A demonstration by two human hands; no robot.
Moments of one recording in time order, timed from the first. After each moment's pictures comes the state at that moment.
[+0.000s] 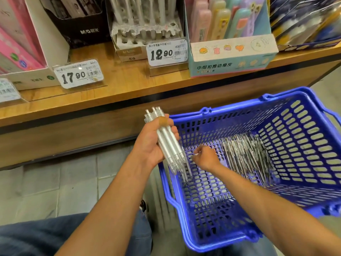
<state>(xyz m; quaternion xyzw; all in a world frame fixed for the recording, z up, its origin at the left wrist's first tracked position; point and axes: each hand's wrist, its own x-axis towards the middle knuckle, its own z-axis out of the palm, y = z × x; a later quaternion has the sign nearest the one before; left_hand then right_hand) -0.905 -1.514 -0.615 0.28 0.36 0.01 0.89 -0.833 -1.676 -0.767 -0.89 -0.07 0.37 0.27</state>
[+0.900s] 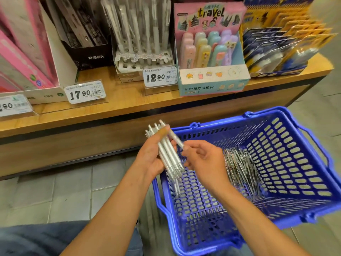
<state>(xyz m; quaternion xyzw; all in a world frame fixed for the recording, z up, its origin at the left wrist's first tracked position) -0.903 -1.534 -0.608 0.30 0.41 -0.01 0.86 -0.880 -1.678 -0.599 -0.74 -0.07 0.21 0.63</state>
